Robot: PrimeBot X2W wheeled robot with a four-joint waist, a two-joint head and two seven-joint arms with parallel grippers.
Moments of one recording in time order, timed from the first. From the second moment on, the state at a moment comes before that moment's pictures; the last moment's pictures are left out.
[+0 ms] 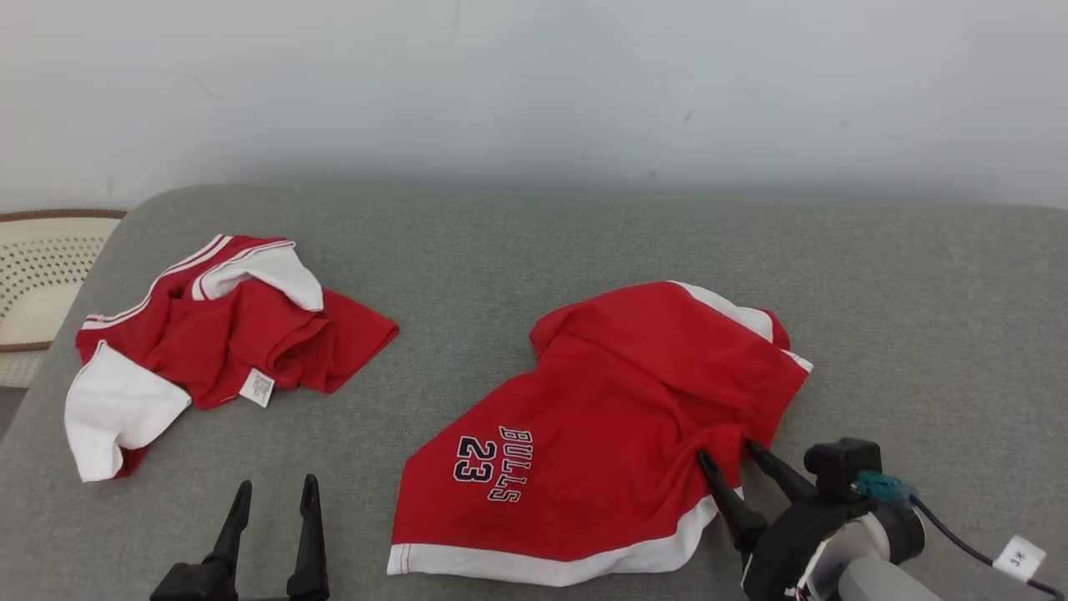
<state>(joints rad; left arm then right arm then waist) -0.12 0.05 -0.03 0.18 -0.15 0.06 -0.26 -0.44 -0.33 0.79 0.64 0.69 0.13 -0.20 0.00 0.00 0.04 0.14</state>
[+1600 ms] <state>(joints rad) -0.03 0.06 0.05 0.14 -0.09 0.05 -0.26 -0.04 -0.22 0.21 0.22 0.32 0.13 -0.26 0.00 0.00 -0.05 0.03</state>
